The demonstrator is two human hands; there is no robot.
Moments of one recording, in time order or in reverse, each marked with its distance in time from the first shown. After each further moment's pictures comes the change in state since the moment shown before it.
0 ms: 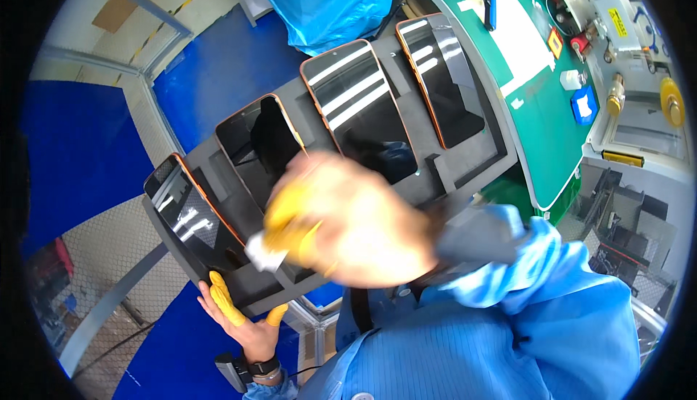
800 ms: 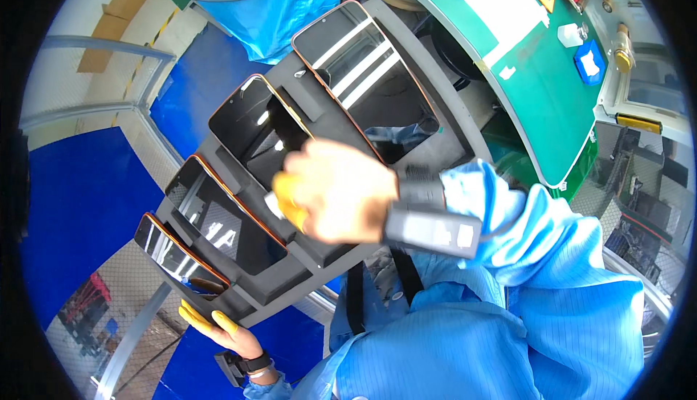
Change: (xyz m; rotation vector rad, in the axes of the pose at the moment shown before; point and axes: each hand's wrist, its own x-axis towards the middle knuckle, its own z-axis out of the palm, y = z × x) left_hand 0.015 0.004 0.005 -0.370 0.248 -0.298; right_hand -0.048 0.059 -0.031 -0.472 0.075 -0.145
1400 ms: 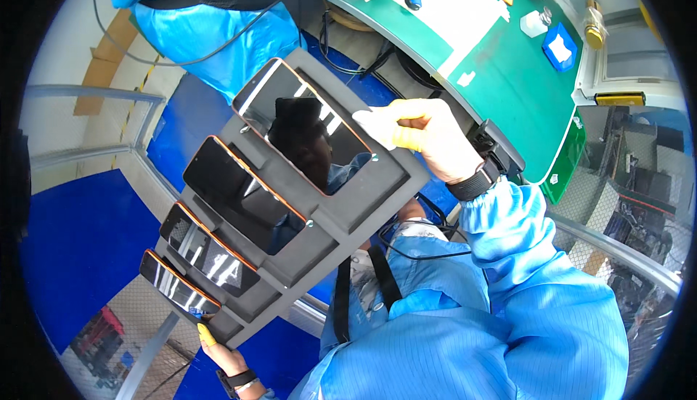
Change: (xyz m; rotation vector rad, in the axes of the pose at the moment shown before) left_hand 0.019 -0.030 -0.014 -0.626 -0.030 -0.686; right_hand -0.106 0.060 -0.091 0.959 0.441 0.985
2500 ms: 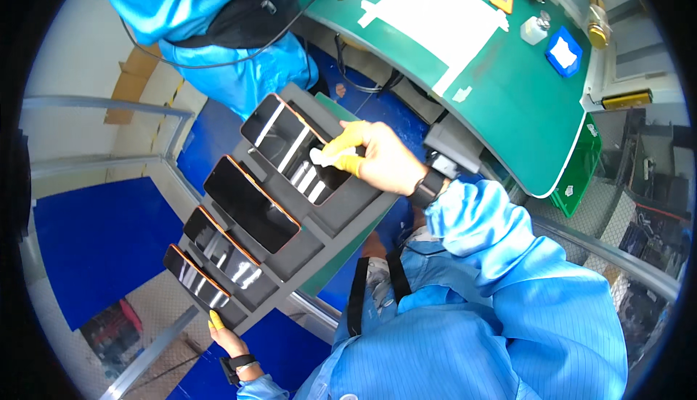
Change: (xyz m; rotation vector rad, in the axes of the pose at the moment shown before) left_hand 0.002 0.007 0.015 0.142 0.074 0.174; right_hand 0.015 -0.006 0.016 -0.234 -0.100 -0.303
